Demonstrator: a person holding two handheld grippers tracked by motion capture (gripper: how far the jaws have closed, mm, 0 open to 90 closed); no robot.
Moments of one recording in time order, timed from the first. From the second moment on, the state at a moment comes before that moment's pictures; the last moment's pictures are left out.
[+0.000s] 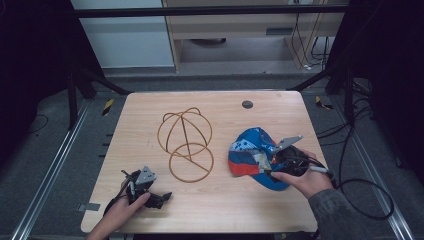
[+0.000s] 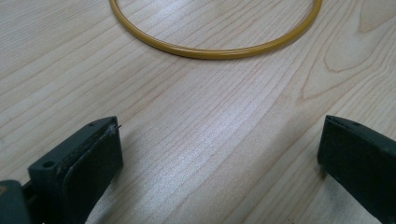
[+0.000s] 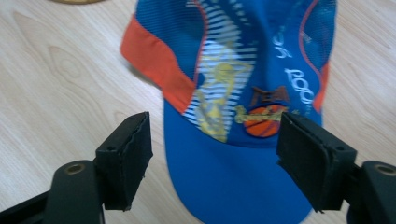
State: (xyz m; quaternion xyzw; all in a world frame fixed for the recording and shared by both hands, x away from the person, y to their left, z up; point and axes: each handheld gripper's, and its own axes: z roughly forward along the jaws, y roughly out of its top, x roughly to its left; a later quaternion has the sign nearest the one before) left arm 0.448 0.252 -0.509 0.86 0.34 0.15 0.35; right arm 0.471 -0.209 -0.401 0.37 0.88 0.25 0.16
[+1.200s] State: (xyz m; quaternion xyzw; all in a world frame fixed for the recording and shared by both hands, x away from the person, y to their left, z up) left arm 0.448 0.252 -0.510 0.86 0.34 0.15 0.36; right arm 0.547 -0.195 -0.385 0.39 0.89 0.22 0.08
